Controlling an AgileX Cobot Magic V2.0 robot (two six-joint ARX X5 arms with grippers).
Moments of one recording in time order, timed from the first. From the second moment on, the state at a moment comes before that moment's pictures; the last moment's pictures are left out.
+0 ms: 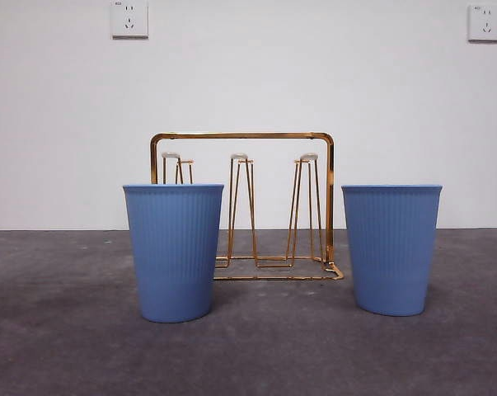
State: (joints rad) left arm -0.09 0.65 1.07 -1.11 0.61 -0.02; right arm 0.00 0.77 1.29 -1.31 -0.44 -0.13
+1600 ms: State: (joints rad) left arm -0.28 0.86 1.07 -0.72 1.08 -0.26; right arm 0.29 1.54 1.29 -1.03 -0.20 -0.02
